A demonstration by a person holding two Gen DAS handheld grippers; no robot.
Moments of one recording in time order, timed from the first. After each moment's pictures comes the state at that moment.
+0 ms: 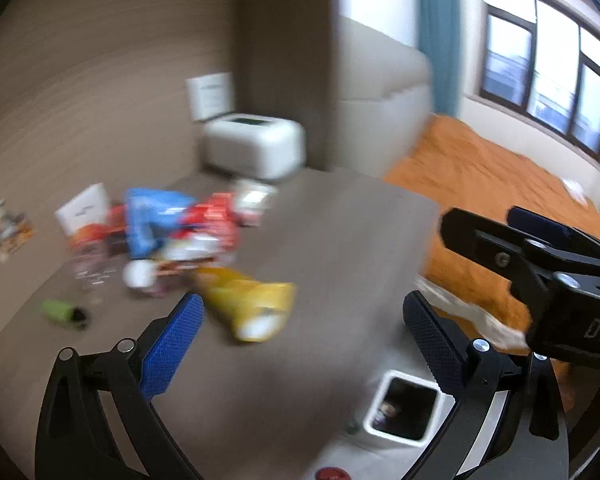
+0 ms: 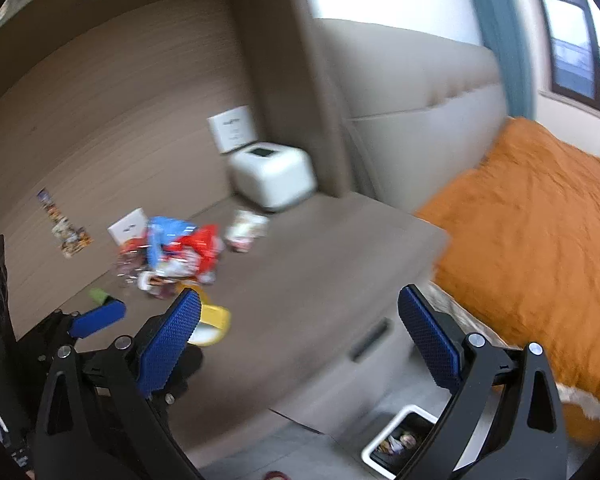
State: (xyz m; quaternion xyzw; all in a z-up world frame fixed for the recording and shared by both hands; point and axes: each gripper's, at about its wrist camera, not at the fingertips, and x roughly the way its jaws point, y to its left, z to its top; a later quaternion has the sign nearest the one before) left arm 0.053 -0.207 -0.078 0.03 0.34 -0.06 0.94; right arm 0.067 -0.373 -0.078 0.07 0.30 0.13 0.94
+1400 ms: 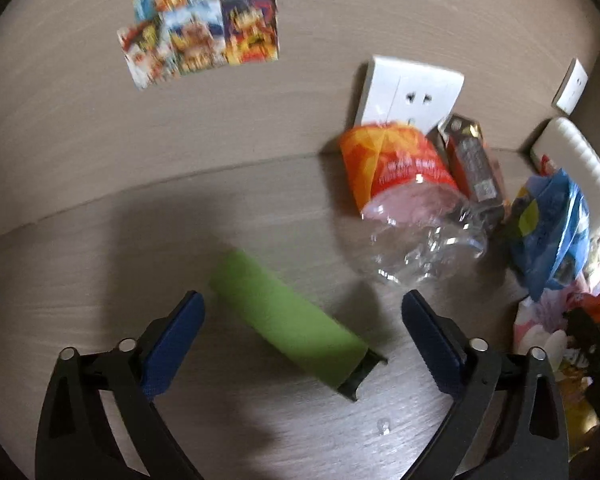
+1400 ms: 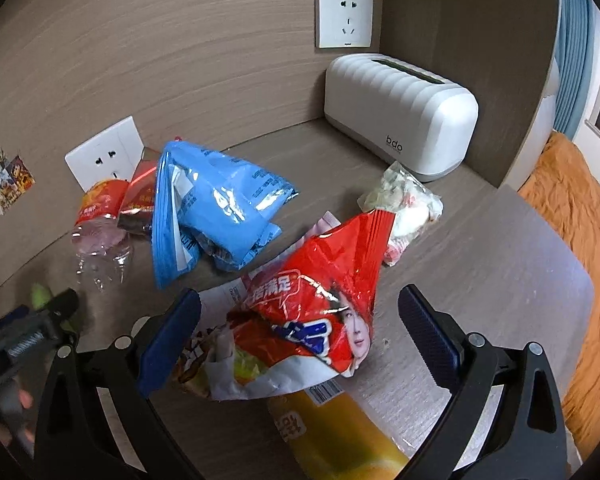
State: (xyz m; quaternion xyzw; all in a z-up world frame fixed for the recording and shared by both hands) left arm 0.153 0.056 -0.156 -0.15 0.46 0.23 0.84; right arm 0.206 -0.170 -0.150 -0.04 0.41 0.13 0.90
